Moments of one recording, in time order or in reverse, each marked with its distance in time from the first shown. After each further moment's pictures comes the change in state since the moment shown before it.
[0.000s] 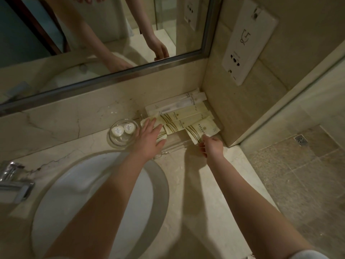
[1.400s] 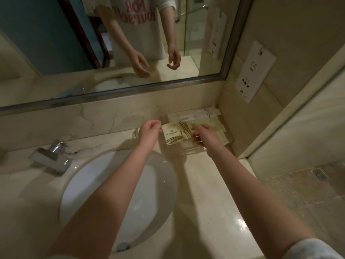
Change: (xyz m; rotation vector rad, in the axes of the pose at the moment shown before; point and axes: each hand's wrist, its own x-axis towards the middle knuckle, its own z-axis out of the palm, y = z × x) left_hand -0.054 0.022 -0.078 -1.177 0.437 -0.556; right_hand -0.092 -0.066 0.020 -0.201 -0.460 -0.317
